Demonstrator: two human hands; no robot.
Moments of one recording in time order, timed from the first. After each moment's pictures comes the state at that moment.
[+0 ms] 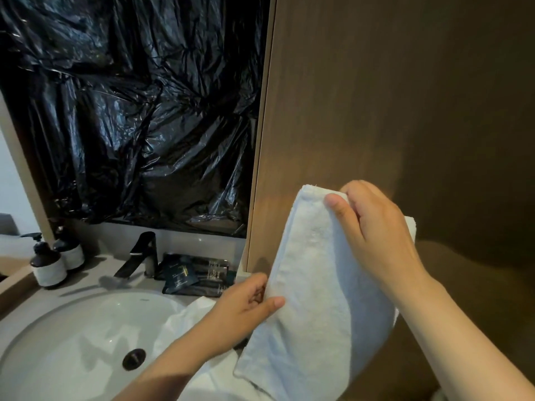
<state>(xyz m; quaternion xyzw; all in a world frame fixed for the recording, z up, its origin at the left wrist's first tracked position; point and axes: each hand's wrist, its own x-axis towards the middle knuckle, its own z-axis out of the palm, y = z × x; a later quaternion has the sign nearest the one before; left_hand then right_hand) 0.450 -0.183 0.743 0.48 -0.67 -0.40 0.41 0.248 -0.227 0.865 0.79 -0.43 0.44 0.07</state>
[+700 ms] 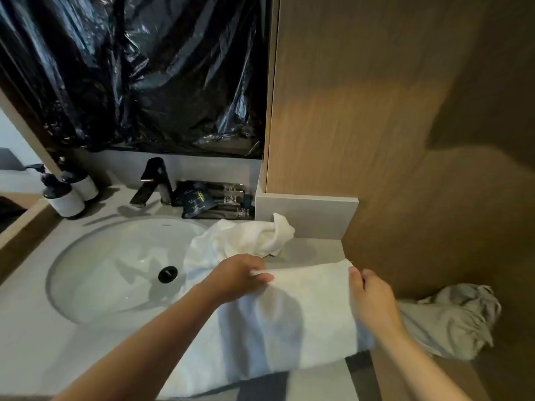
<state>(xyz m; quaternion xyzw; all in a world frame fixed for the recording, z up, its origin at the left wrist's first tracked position) 0.493 -0.198 0.608 0.59 -0.75 -0.27 0.10 0.218 -0.183 0.593 0.58 -0.73 0.27 -0.25</state>
